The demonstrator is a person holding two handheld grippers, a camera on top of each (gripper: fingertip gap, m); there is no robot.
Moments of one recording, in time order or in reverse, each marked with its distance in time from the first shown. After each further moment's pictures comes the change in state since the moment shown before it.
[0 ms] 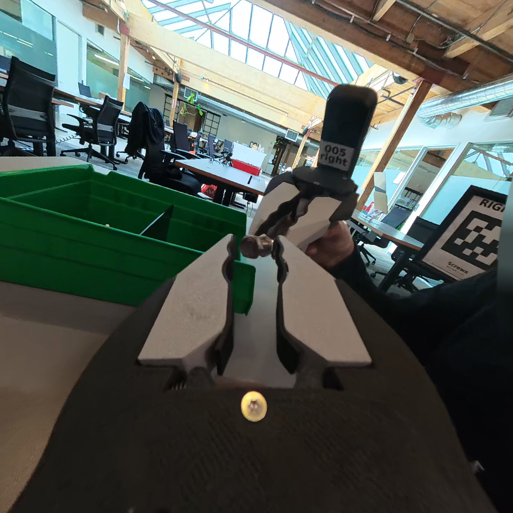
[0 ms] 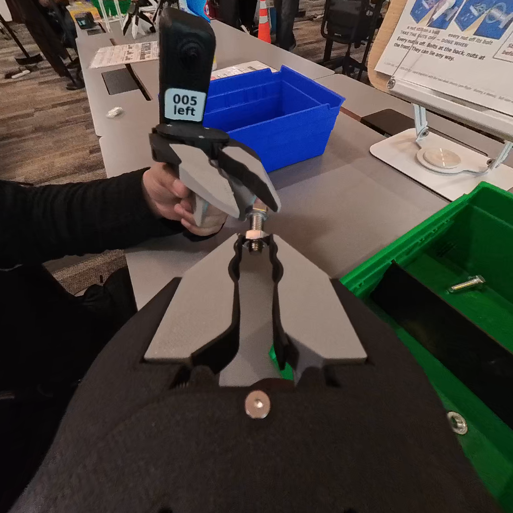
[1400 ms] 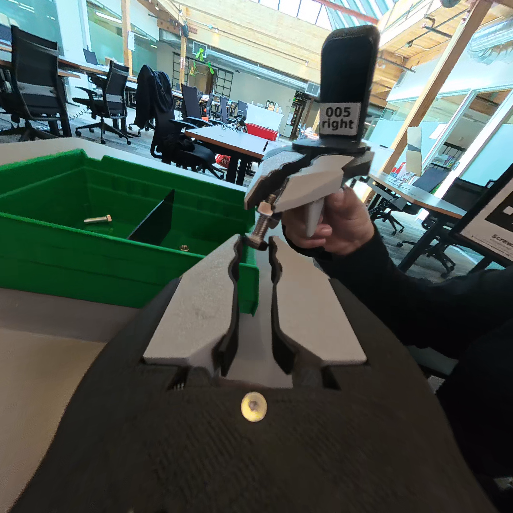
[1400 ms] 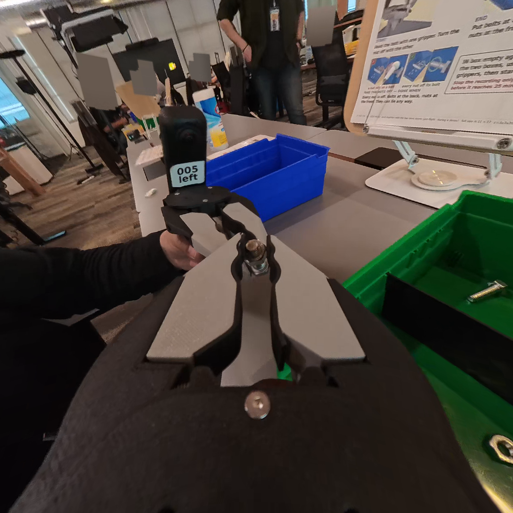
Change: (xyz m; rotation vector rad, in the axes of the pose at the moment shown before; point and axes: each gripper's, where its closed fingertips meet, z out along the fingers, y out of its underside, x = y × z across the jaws) left arm 0.002 0.013 0.034 -0.134 -0.062 0.077; right arm 0.015 -0.027 -0.024 0.224 -0.049 0.178
